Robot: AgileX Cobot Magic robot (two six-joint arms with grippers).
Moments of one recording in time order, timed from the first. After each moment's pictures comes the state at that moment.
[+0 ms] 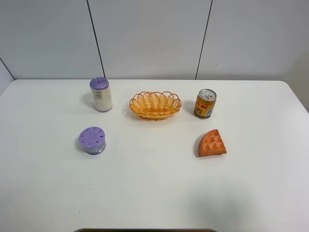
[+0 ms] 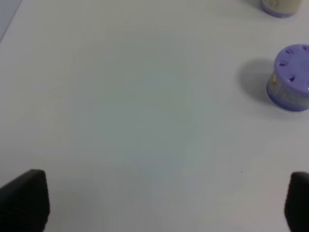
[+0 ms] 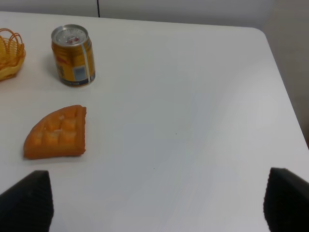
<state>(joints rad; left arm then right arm) 0.06 0.00 -0.44 0.01 1.09 0.01 0.05 0.00 -0.56 -0.05 1.10 0.01</state>
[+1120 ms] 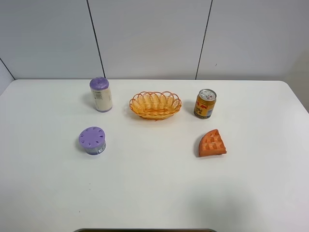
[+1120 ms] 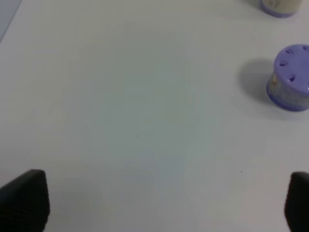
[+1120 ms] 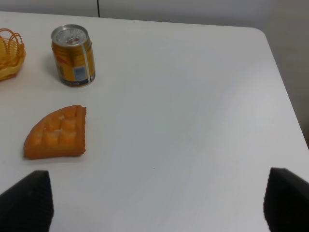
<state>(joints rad) 0.06 0.00 -0.44 0.01 1.09 0.01 0.05 0.00 -0.56 -0.05 1.10 0.01</state>
